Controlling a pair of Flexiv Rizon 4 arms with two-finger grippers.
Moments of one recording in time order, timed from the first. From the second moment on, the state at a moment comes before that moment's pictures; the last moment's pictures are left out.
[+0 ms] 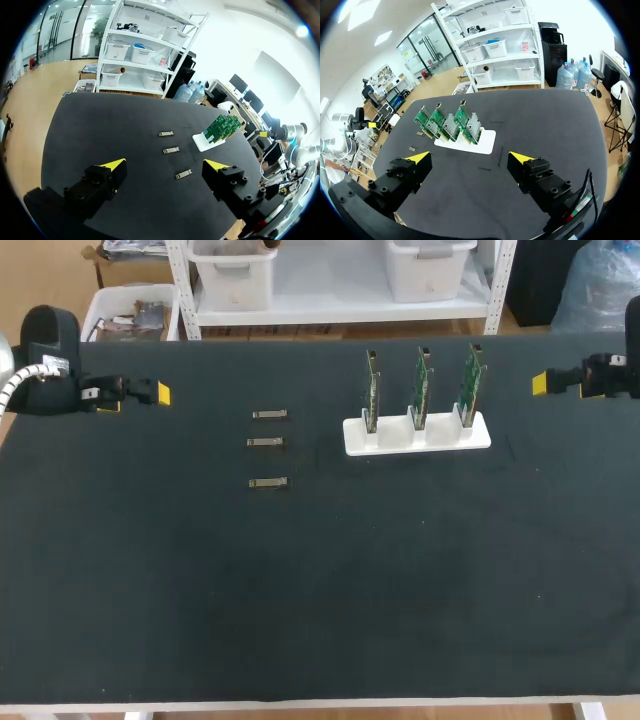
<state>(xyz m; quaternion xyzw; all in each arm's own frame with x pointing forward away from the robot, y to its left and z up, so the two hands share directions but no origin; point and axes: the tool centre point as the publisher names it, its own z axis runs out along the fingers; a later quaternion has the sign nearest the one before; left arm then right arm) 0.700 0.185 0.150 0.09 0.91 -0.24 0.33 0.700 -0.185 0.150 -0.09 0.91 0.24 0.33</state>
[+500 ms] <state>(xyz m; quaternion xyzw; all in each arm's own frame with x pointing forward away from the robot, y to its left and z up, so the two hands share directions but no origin) 0.693 0.176 0.146 0.22 0.89 -0.21 0.34 0.700 -0.185 0.150 -0.09 0.91 0.24 0.33</state>
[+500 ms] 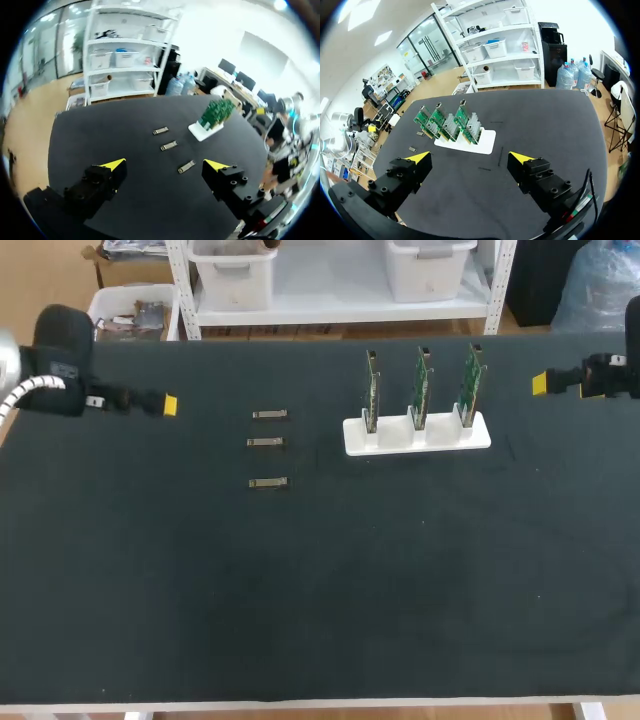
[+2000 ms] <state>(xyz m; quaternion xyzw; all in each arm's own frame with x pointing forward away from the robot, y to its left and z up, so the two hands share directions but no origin) 0.851 0.134 0.103 0.75 0.63 0.10 0.19 0.700 -0.185 0.150 -0.09 0.91 0.24 0.33</state>
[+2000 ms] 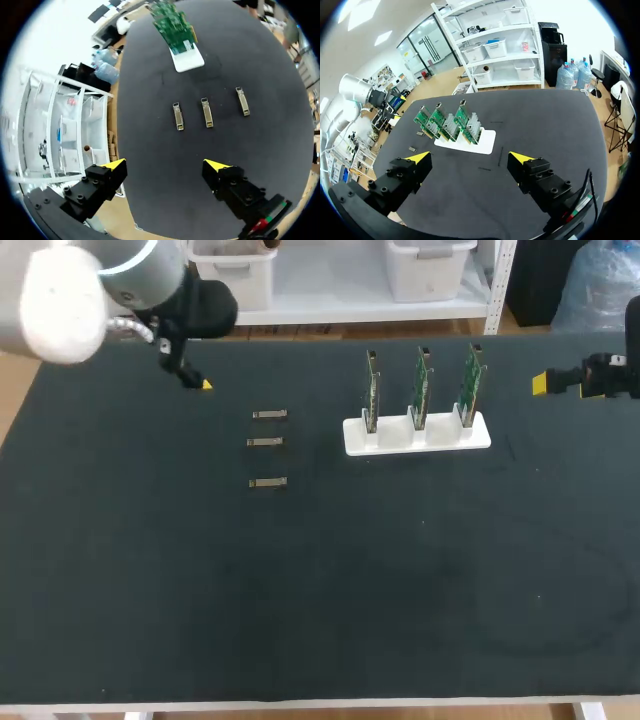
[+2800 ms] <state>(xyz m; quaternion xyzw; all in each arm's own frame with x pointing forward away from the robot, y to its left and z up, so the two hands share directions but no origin) 0.858 0.114 0.073 0.75 0.66 0.06 0.08 0.700 -0.185 0.150 -0.09 0.91 0.24 0.33</state>
